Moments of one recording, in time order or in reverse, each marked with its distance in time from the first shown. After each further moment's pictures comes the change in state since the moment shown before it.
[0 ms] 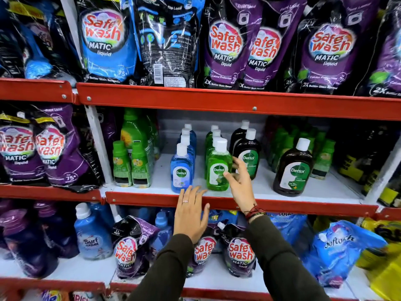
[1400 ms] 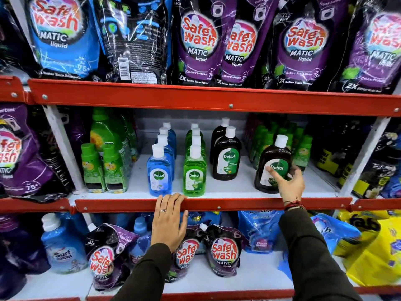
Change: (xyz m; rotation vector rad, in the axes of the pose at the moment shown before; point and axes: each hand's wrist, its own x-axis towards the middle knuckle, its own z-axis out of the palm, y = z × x) left_hand -0.009 -0.014 0.025 0.108 0.056 0.042; right_hand 0.025 0.037 -0.171 -0.210 0.593 0.226
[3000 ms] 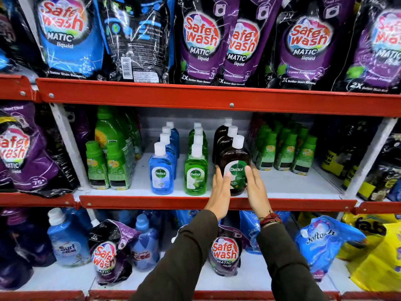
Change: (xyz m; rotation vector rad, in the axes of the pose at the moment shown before) left_hand 0.089 0.139 -0.043 -1.168 -0.424 -0.446; right_hand -0.073 -0.022 0.049 0.159 -0.513 -0.047
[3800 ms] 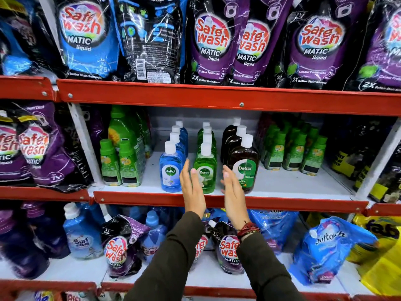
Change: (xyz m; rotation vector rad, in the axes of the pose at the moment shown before) left_hand -0.003 -0.033 -0.060 -0.152 0.570 0.193; right_hand -0.042 -0.002 0.076 0.013 -0.073 -0.053
